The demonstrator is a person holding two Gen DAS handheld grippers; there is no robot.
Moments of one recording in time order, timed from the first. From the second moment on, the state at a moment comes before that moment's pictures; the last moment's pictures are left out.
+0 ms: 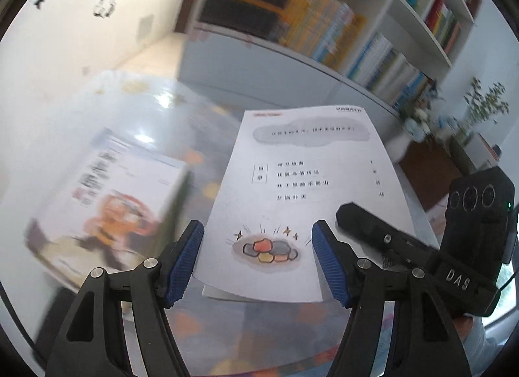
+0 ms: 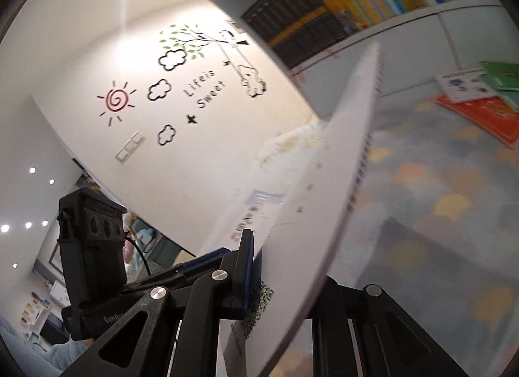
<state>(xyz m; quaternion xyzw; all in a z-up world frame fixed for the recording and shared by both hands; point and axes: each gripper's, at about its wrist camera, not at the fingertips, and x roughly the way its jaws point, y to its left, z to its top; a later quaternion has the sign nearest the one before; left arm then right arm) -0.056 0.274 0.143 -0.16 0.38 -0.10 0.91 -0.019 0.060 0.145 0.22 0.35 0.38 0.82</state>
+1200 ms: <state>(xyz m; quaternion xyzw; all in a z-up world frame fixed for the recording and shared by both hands) -0.028 0.423 0.082 -0.13 0.45 -0.02 0.88 -0.001 0.238 0.051 0.31 0.45 0.37 0.75</state>
